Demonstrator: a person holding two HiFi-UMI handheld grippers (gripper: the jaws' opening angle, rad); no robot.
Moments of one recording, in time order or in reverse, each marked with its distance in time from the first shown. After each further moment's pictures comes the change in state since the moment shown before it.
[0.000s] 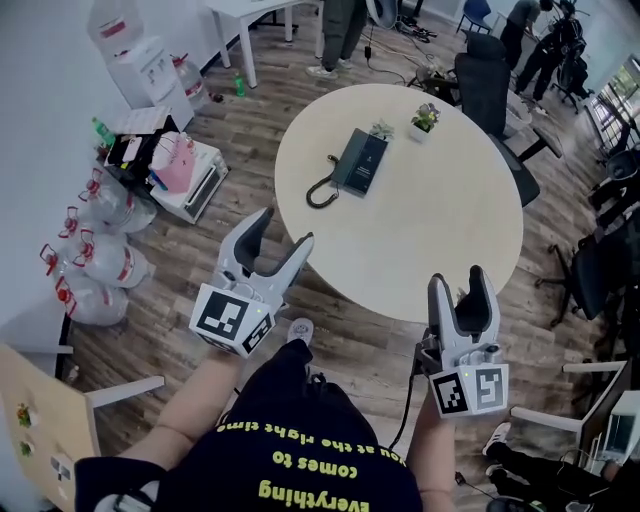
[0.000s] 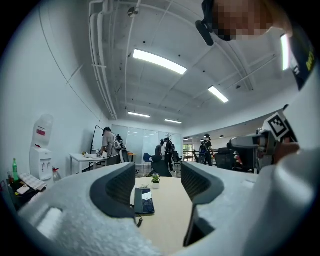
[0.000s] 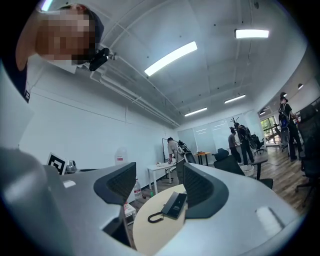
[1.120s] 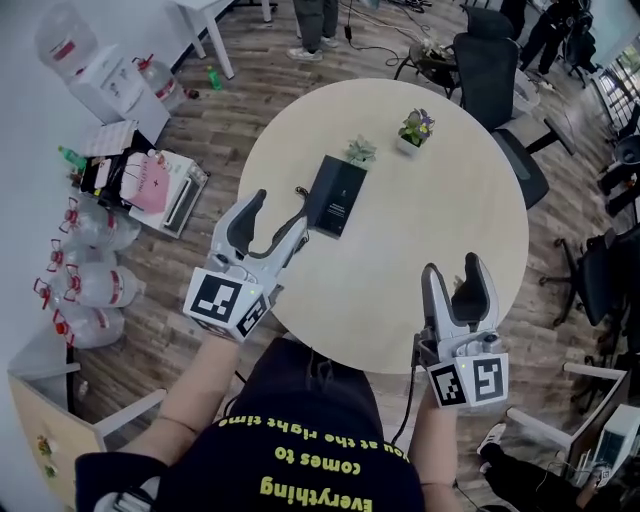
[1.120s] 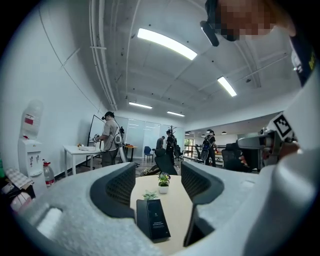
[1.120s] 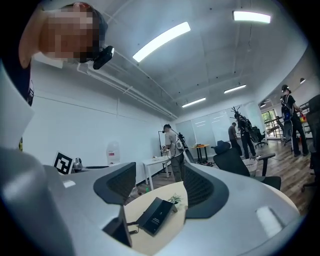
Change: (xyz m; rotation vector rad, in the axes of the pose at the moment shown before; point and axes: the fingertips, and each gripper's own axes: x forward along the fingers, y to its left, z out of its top) left arm 0.230 0.077 -0.032 -0.032 0.081 0.001; right arm 0.184 -0.138 -0.027 0.030 0.083 0.001
